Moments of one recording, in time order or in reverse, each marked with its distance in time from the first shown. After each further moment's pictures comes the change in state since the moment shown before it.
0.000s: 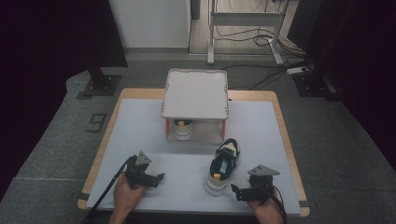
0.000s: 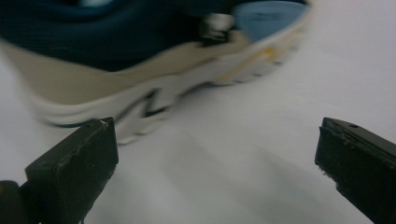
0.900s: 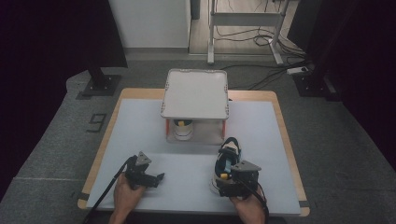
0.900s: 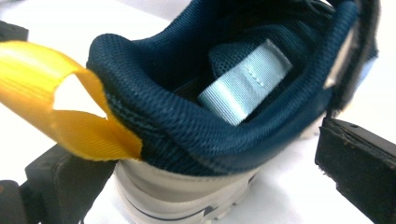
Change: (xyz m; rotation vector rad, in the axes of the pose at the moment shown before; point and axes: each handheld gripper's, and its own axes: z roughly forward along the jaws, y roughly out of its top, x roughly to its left) left arm 0.000 0.000 0.000 -0.002 0.003 0.001; right arm 0.033 0.030 0.010 -0.003 -0.059 0.014
